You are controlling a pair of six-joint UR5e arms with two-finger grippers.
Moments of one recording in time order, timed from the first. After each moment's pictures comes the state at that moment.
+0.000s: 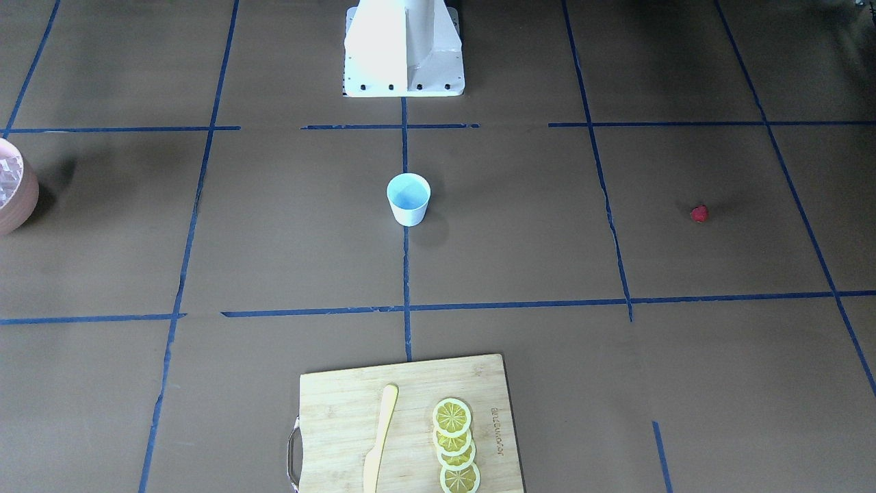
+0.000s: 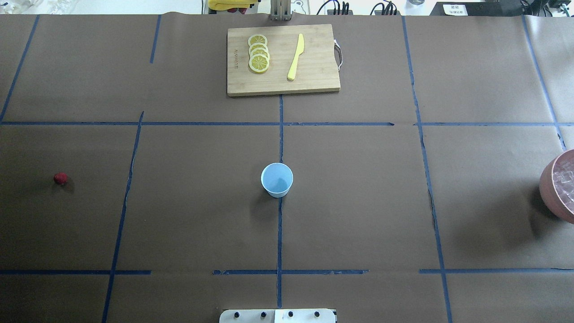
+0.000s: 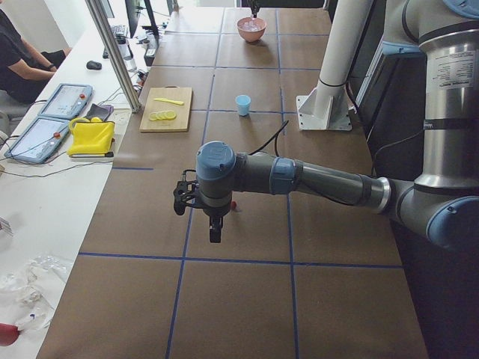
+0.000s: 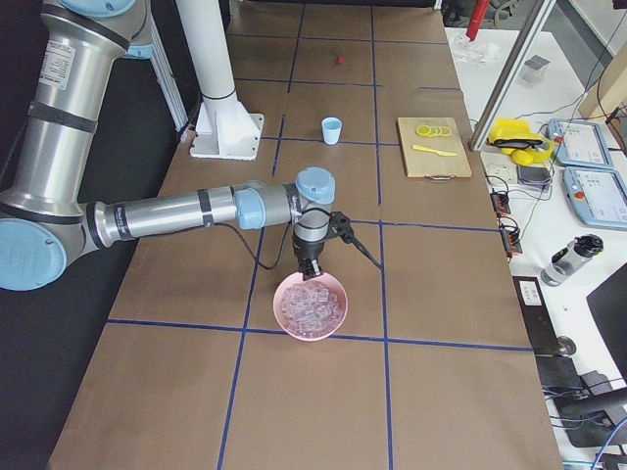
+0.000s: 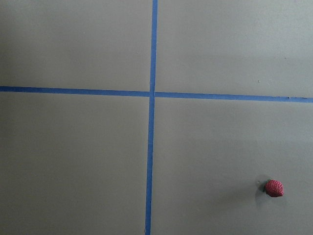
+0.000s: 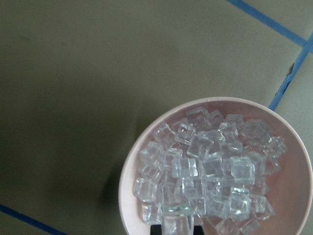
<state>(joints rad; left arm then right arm) -1.63 -1.49 -1.86 -1.43 -2.40 -0.04 1.25 -1.83 2.09 -1.64 2.24 -0.11</state>
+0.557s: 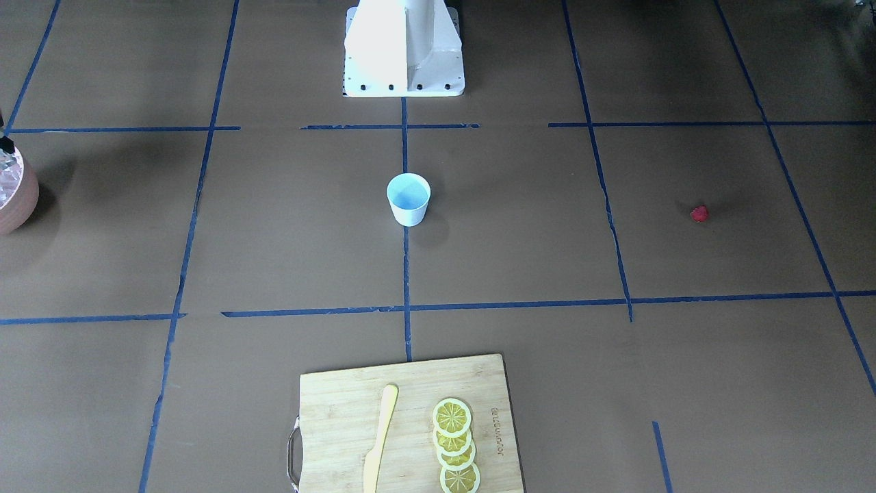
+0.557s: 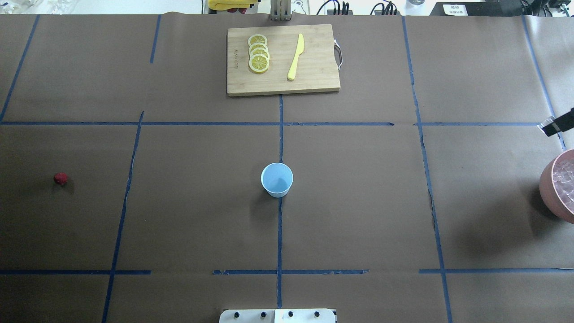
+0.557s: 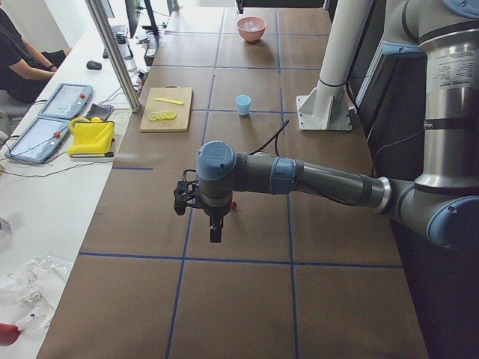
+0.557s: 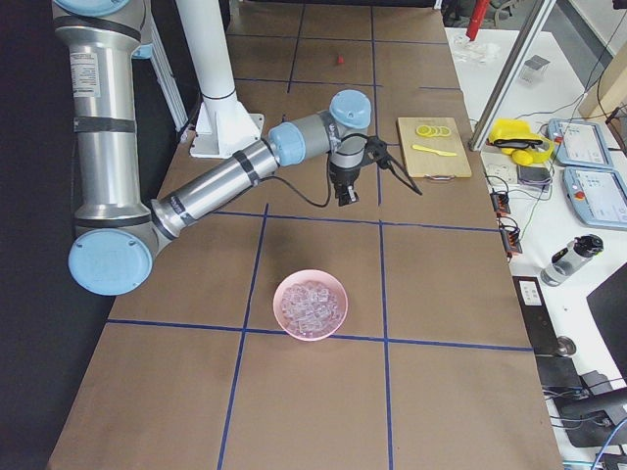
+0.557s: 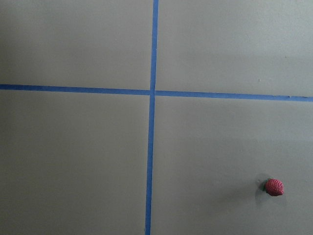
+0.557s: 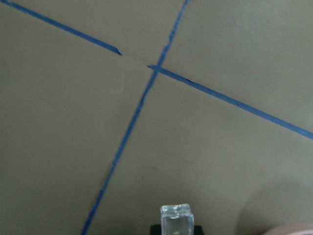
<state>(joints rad) -1.63 -1.48 -1.87 -1.43 -2.40 -0.05 1.23 -1.48 2.13 -1.79 2.41 0.14</state>
